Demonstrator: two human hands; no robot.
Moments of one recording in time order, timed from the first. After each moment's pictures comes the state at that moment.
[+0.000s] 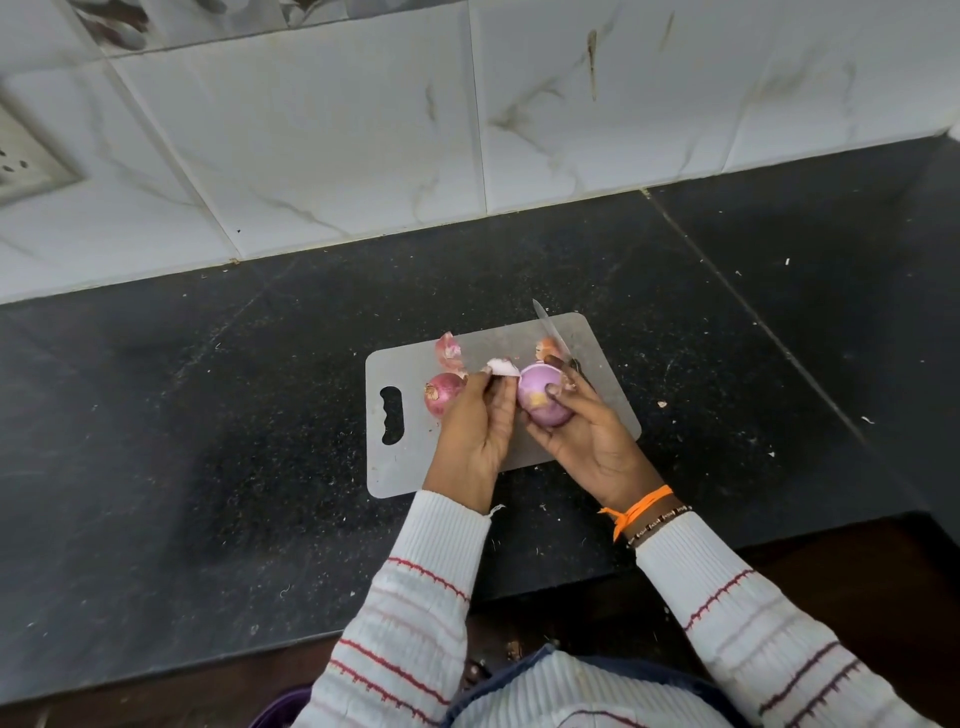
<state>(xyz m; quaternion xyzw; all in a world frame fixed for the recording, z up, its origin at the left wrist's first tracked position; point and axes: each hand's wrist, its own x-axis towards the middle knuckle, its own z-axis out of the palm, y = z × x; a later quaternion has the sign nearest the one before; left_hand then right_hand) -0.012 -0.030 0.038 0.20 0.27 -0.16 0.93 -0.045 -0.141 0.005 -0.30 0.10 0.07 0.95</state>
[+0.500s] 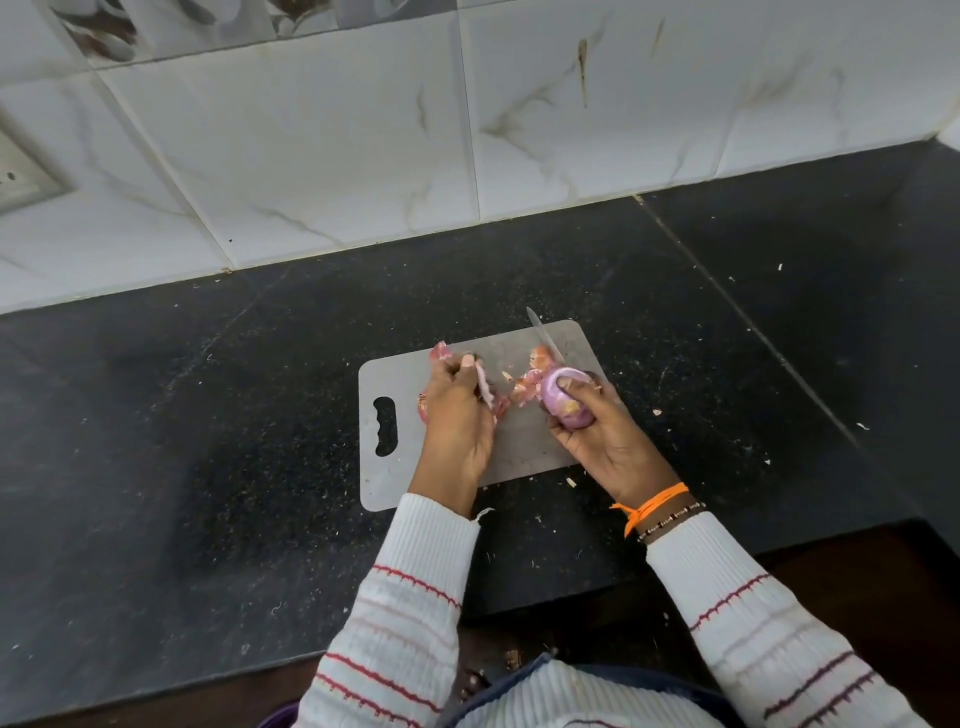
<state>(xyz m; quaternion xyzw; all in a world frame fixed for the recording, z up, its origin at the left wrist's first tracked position) -0.002 -0.031 0.042 0.47 0.16 -0.09 0.87 -0.036 -0.158 0.007 -0.35 0.19 0.01 0.91</state>
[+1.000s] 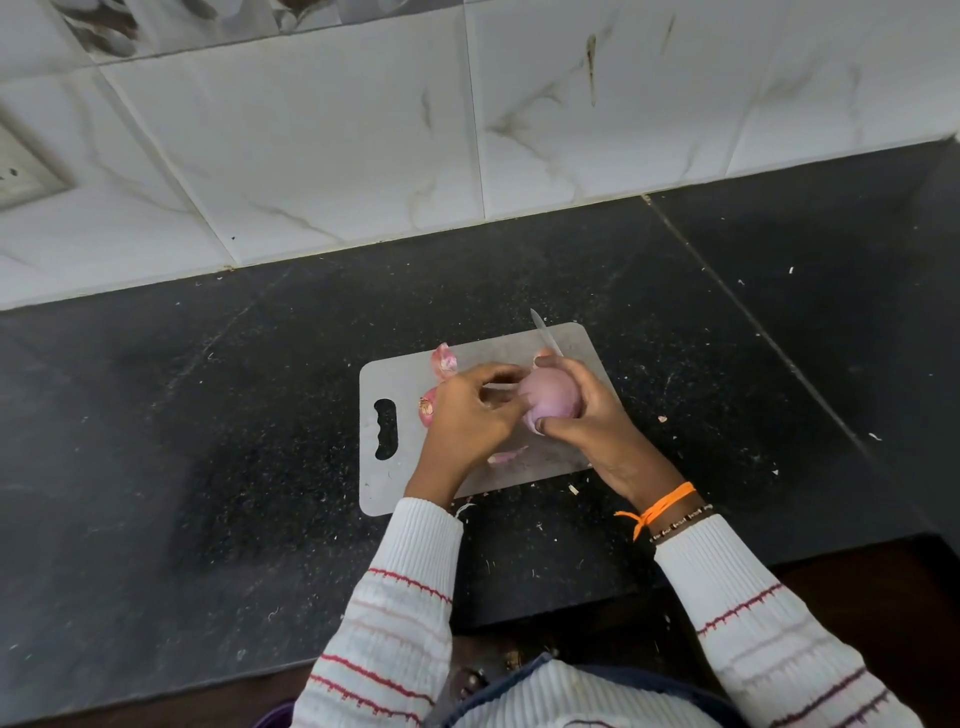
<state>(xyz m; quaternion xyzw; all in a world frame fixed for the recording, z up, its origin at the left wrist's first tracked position) -0.002 -0.018 0.039 0.84 -0.14 -0.02 0.53 -0.029 -0.163 0.003 -0.69 0.02 0.03 0.72</state>
